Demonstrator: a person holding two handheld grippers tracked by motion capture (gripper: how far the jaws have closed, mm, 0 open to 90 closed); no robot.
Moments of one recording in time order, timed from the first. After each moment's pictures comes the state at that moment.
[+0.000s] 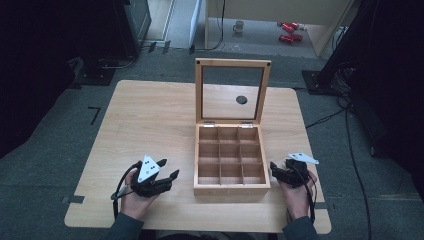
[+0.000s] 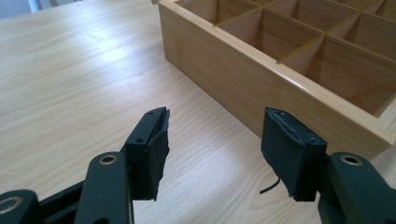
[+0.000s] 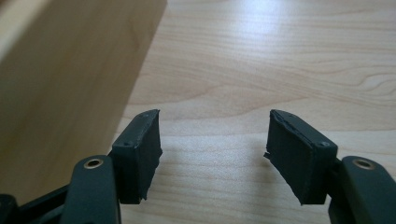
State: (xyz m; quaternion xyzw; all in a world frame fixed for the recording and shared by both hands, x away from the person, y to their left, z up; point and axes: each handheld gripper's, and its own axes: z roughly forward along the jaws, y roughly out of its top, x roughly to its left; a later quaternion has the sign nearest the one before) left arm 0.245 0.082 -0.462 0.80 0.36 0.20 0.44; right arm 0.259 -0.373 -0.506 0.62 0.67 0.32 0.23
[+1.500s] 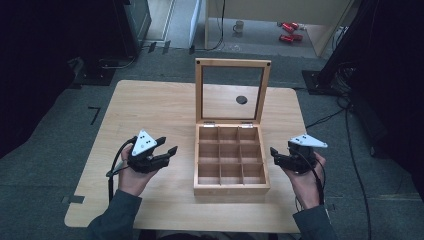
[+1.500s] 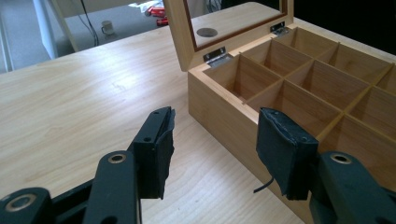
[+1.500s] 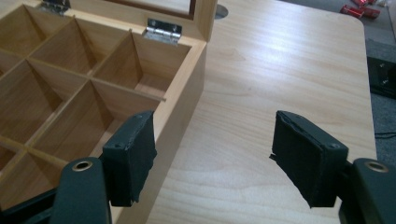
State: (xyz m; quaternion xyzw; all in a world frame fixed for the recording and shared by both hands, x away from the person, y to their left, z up) left arm 0.290 0.083 -0.415 0.78 0.35 0.21 0.47; right arm 0.270 -0.361 -0.422 0.55 0.72 0.35 0.26
